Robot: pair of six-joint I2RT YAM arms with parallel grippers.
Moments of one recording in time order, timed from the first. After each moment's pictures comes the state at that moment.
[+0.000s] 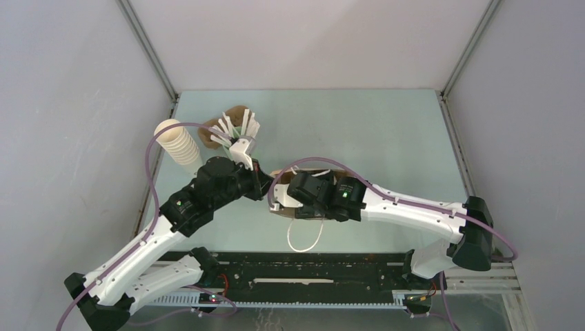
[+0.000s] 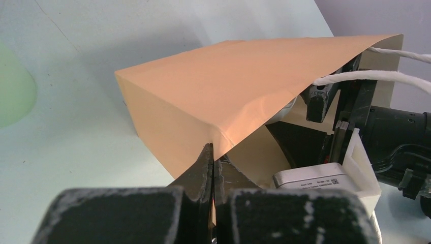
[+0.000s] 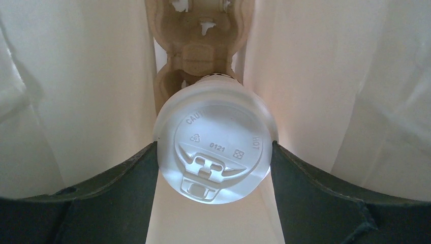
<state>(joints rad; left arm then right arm) -0.75 0.80 0.88 -0.47 0.02 -0.46 1.20 1.46 1.29 -0.83 0.49 -0.59</state>
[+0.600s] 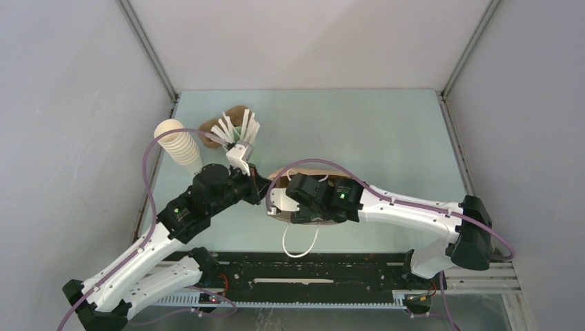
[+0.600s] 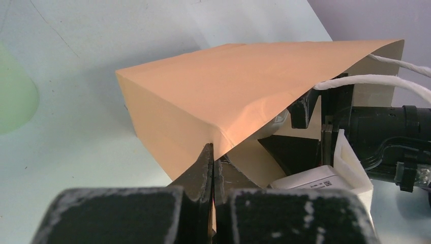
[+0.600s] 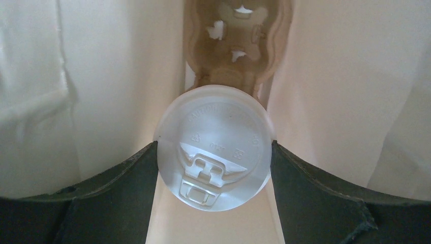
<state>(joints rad) -0.75 0.74 0.81 -0.42 0.02 -0.44 1.20 1.47 1.26 -0.77 0.39 -0.59</state>
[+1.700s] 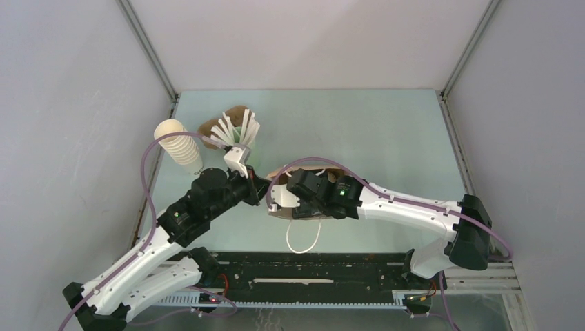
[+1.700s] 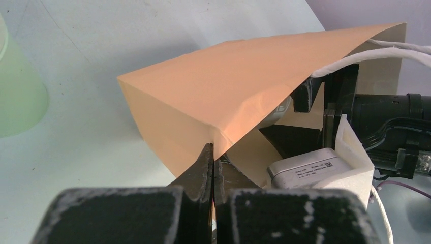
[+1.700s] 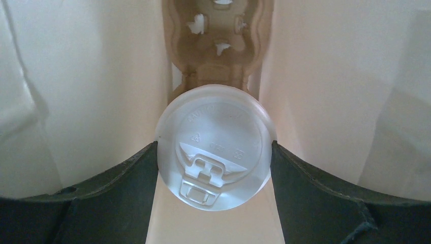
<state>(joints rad) -0.76 0.70 0.75 -0.37 -0.02 -0.43 1.16 1.48 1.25 -0.72 0.41 -0.68</state>
